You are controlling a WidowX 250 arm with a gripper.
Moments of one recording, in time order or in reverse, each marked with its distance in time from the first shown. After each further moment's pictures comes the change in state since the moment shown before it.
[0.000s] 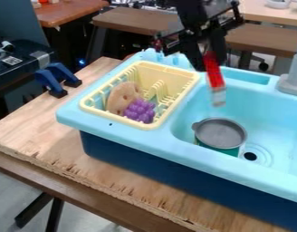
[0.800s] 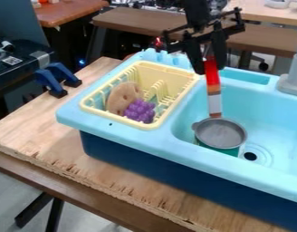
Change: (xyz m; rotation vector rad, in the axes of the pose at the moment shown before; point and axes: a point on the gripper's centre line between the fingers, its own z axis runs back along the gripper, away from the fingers) arm 0.007 0.000 -0.015 0.102 0.346 -0.051
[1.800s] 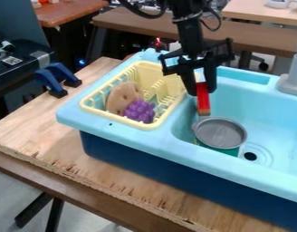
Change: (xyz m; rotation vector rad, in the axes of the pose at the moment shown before) arm 0.023 0.022 -0.030 0.041 -0.115 0.004
